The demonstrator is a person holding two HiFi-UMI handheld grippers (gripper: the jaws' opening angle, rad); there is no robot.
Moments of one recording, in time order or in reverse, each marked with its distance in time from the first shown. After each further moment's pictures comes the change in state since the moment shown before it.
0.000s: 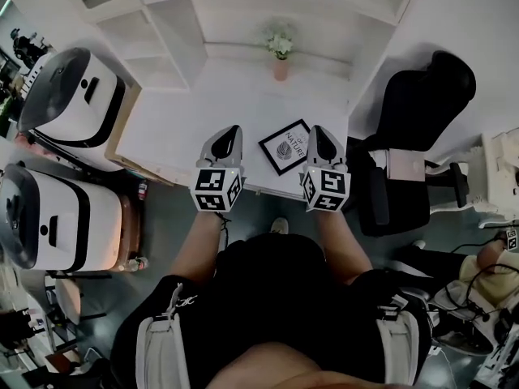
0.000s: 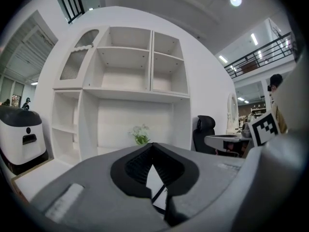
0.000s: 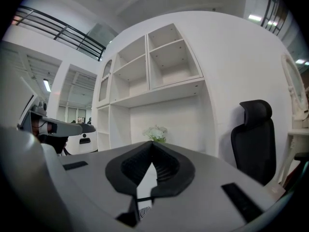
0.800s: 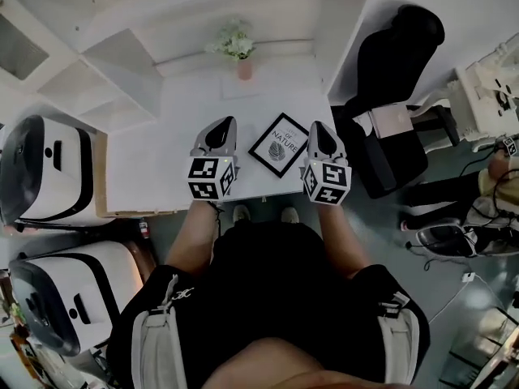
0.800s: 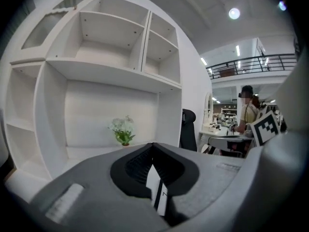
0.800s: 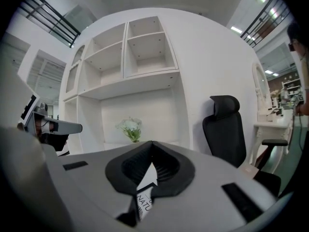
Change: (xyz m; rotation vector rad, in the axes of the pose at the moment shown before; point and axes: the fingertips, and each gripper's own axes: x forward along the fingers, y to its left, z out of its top) left arm 0.102 0.011 -0.014 0.035 0.094 -0.339; right arm 0.008 -0.042 -0.033 0.088 0.074 -0.350
